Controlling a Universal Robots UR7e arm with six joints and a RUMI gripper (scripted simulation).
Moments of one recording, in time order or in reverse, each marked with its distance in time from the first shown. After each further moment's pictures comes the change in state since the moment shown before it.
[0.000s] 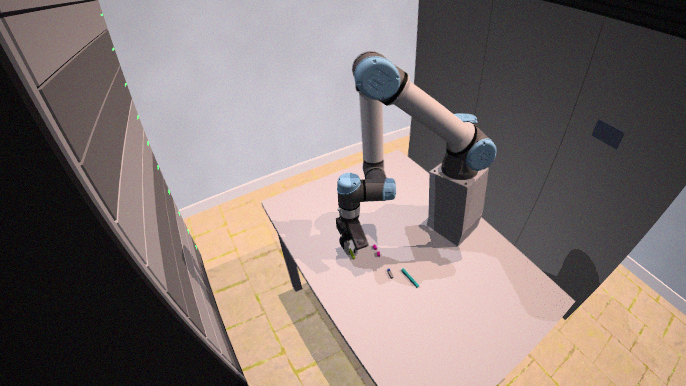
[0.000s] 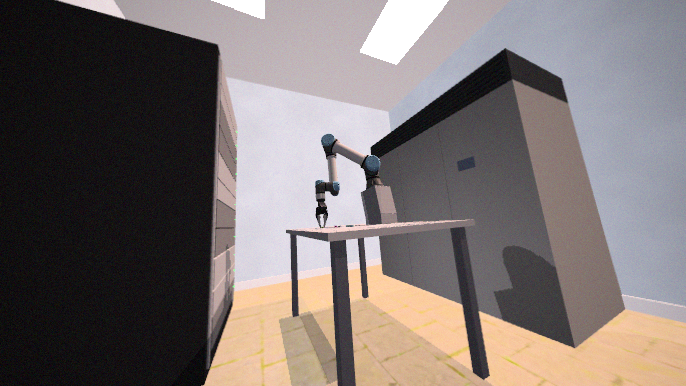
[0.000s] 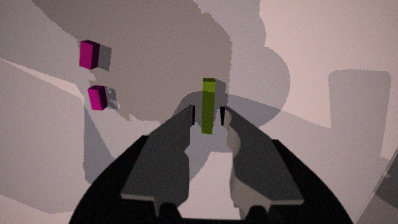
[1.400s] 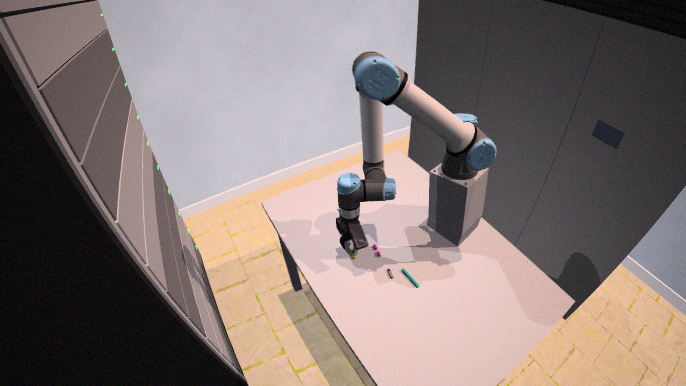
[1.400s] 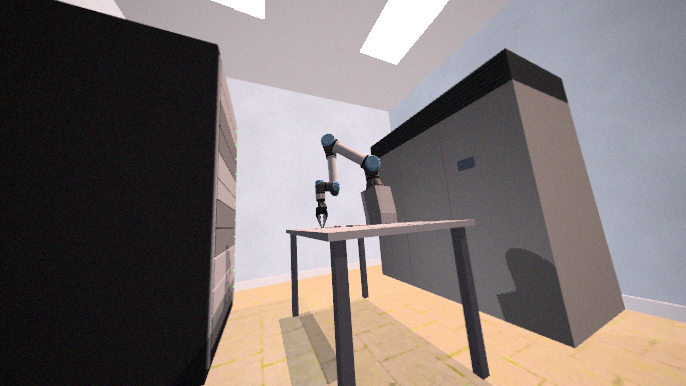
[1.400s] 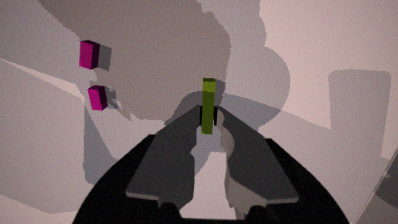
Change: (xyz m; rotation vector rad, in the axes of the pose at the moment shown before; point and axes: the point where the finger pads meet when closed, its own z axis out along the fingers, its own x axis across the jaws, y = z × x) arm 0.000 0.000 0.000 0.000 0.000 0.000
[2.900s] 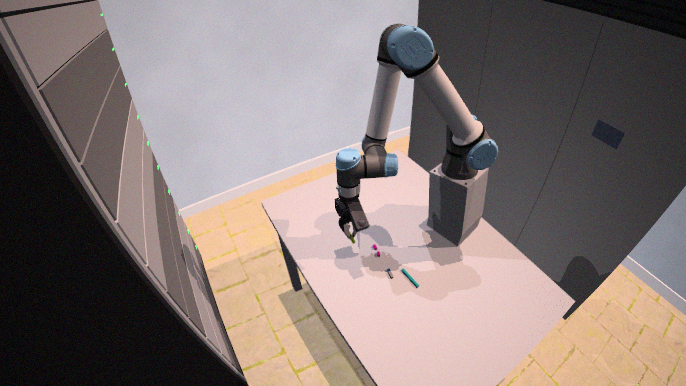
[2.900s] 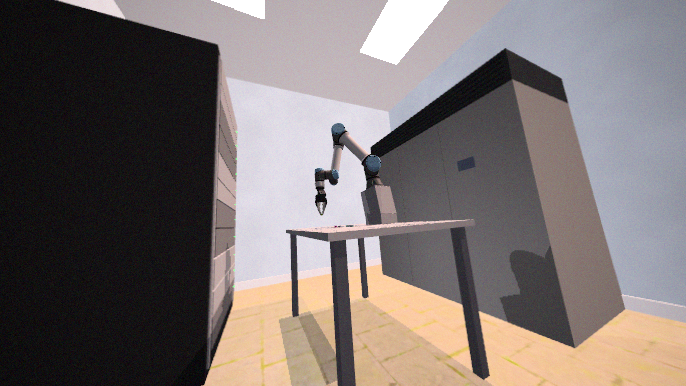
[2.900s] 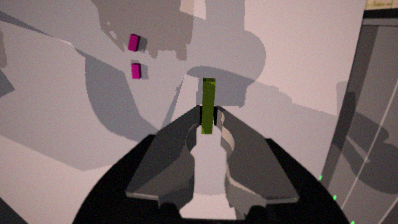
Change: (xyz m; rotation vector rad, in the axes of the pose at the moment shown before) arm 0.000 0.000 -0.098 0.000 0.001 0.000
